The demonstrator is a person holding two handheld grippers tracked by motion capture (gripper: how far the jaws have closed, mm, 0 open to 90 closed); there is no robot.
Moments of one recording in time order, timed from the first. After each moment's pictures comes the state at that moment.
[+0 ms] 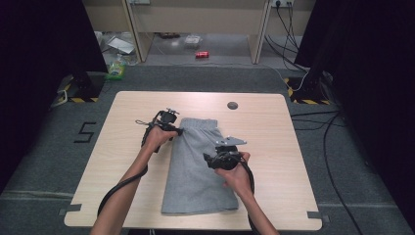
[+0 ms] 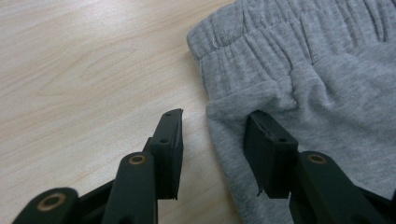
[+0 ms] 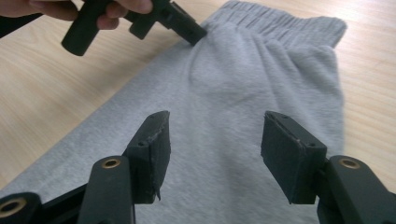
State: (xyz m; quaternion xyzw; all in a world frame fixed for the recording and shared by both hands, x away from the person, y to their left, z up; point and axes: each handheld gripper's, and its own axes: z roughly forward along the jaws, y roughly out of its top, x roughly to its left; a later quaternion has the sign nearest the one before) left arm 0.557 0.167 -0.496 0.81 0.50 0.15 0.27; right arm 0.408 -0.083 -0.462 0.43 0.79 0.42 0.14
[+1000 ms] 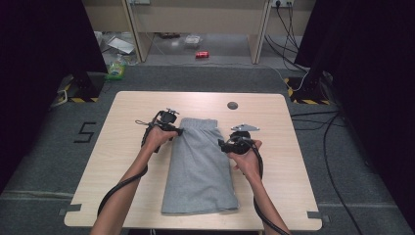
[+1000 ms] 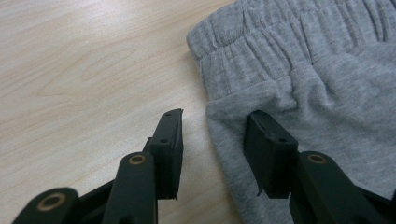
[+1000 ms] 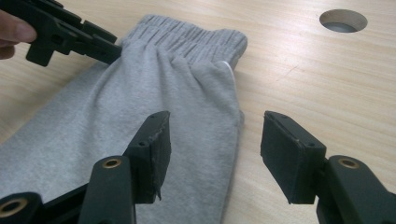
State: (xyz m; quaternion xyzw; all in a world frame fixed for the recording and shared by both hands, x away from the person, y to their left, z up) left arm 0.556 0.167 -0.496 0.81 0.50 0.15 0.28; right arm 0.461 -0.121 -0.468 0.48 0.76 0.40 0.17
